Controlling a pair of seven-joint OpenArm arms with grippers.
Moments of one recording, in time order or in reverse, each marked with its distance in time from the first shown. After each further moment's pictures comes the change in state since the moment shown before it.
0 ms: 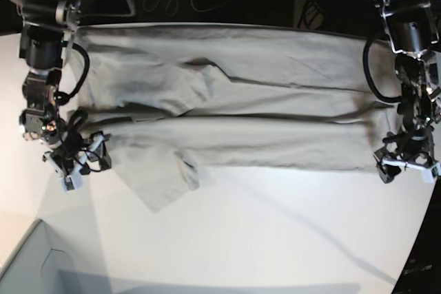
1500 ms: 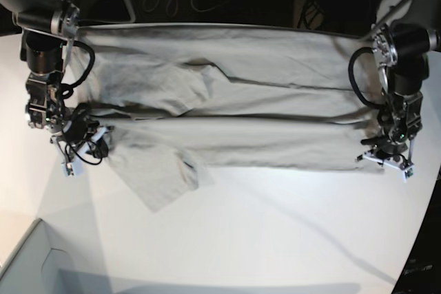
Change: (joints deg) left arm -17.2 0.9 0.1 -36.7 20.0 -0.1 -11.3; right arm 1.8 0.7 0.1 -13.5 2.5 -0.2 4.1
